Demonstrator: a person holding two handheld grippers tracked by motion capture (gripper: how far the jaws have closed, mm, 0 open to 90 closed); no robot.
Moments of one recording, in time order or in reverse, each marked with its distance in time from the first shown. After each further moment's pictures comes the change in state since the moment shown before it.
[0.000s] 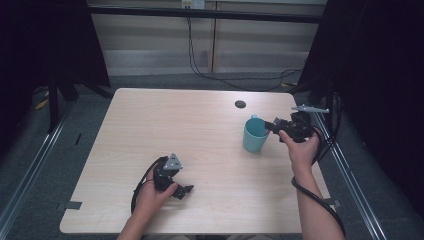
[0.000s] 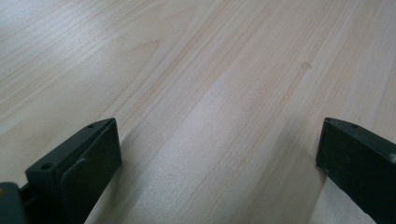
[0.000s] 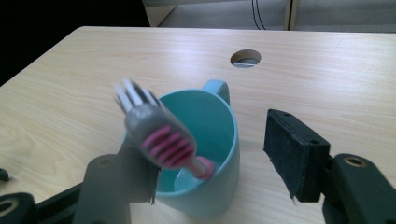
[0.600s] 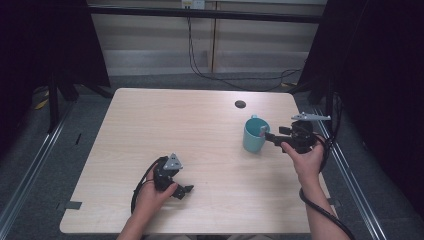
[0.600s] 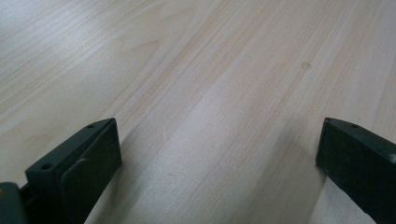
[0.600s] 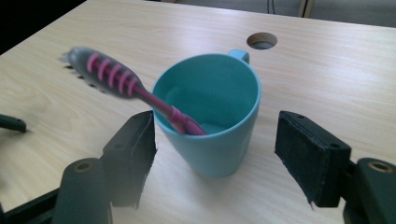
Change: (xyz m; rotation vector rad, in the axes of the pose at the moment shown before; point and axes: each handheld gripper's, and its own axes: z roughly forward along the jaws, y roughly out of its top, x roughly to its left) left arm 0.000 0.000 0.000 0.001 0.000 -0.001; right arm 0.013 -0.016 -0.021 0.054 0.032 -0.097
